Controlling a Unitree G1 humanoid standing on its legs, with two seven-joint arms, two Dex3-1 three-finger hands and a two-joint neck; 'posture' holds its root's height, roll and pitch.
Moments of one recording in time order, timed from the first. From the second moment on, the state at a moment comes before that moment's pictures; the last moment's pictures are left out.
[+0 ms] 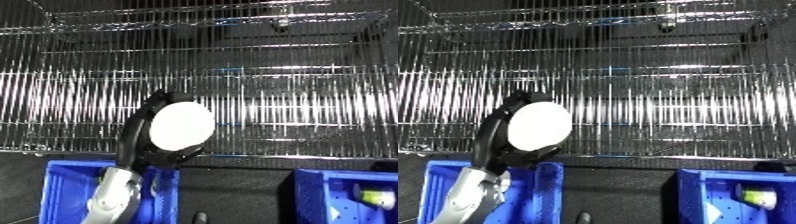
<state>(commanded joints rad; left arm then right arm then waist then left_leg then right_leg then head) -0.67 0.45 -0.32 0.63 -0.71 -0.36 0.00 -0.38 -0.36 0.36 1.07 0.88 -0.16 0.19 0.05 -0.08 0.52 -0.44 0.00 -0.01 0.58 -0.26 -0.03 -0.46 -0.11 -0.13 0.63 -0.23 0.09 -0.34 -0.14</state>
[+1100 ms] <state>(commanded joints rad) -0.10 0.49 0.02 0.81 -0.76 -0.46 0.06 -0.24 -0.38 0.26 1.18 0.92 -0.23 0.25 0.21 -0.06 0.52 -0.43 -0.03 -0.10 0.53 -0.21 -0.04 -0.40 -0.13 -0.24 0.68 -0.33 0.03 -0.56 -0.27</state>
